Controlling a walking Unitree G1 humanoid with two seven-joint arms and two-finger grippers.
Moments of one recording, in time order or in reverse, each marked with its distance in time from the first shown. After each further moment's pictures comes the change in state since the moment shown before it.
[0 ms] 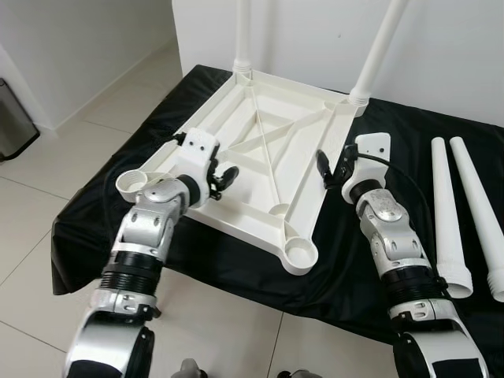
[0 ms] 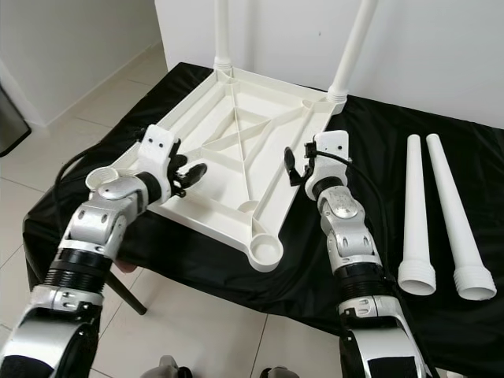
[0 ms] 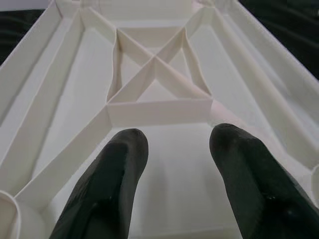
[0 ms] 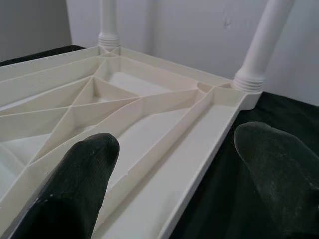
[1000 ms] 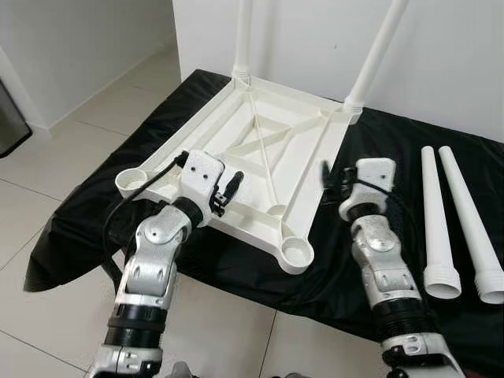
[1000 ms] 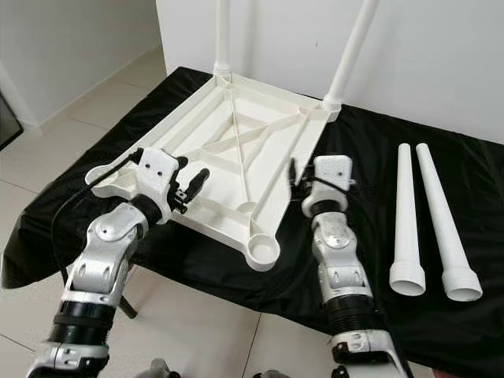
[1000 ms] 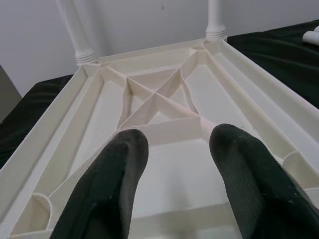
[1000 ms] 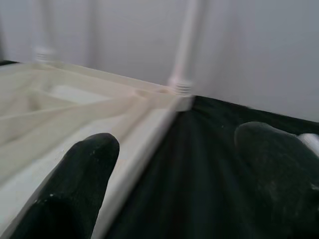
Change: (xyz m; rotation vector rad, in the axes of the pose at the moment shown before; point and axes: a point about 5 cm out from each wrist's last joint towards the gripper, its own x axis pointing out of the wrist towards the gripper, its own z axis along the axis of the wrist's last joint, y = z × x) left arm -0.034 -0.027 -0.015 0.178 -0.177 0.064; right arm -0.028 -0.024 -0.017 -0.022 -0.035 -0.284
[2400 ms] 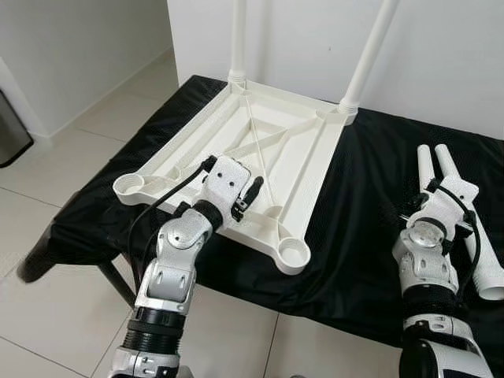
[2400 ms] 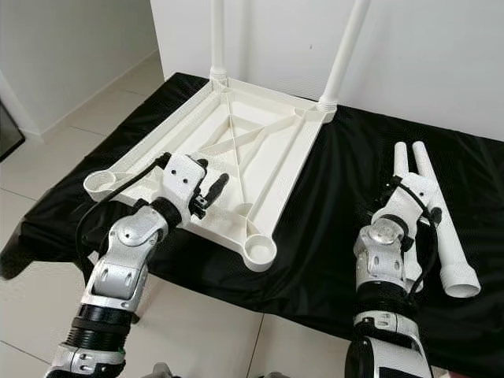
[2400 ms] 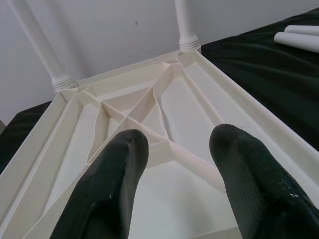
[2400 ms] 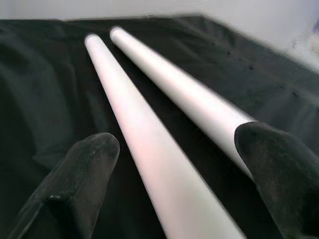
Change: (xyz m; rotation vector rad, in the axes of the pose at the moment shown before) left arm 0.012 -0.021 0.011 0.059 -0.022 -0.049; right arm -0.002 -0.071 -0.042 0.062 0.366 -0.627
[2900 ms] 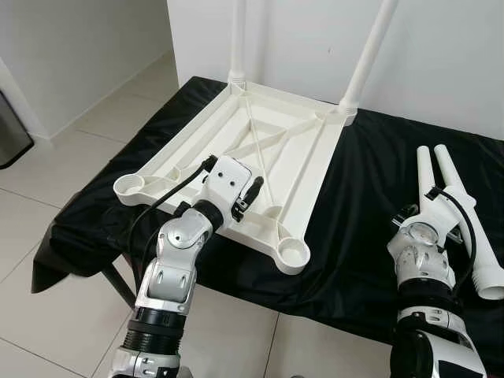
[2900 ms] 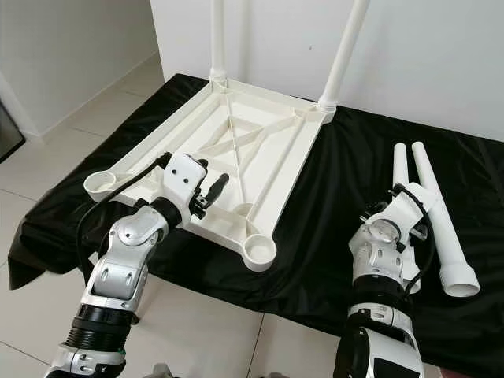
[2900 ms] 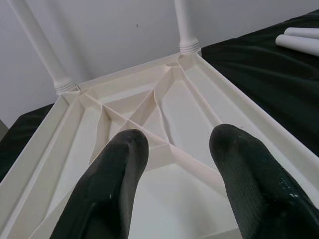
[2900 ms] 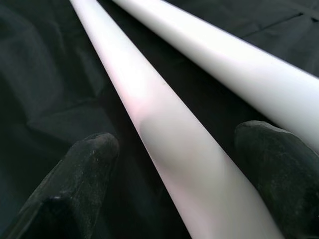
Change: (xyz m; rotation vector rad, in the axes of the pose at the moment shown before) left arm 0.000 0.000 0.005 0.005 -0.006 0.004; right arm -0.001 0.004 -0.013 0.095 0.180 0.000
